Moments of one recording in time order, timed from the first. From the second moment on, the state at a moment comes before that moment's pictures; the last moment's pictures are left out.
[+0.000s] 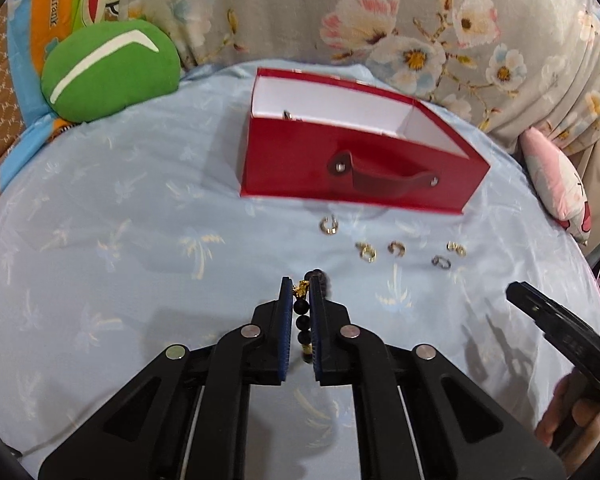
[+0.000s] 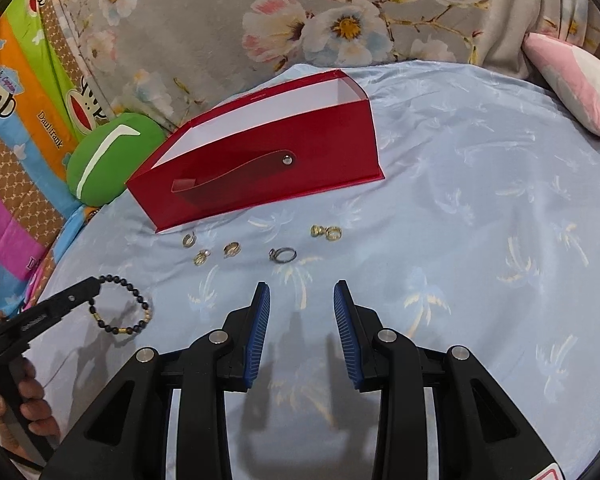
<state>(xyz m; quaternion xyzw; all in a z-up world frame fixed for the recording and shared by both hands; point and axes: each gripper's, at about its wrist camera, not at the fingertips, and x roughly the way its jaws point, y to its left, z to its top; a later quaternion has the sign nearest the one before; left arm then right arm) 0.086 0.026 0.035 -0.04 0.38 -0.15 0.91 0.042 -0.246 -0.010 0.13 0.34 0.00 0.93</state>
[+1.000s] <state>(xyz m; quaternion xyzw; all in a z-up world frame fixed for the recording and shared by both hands) 0.102 0.030 0.034 -0.03 0.38 -0.14 0.91 0.121 -0.214 -0.045 0.08 0.41 0.01 0.91</state>
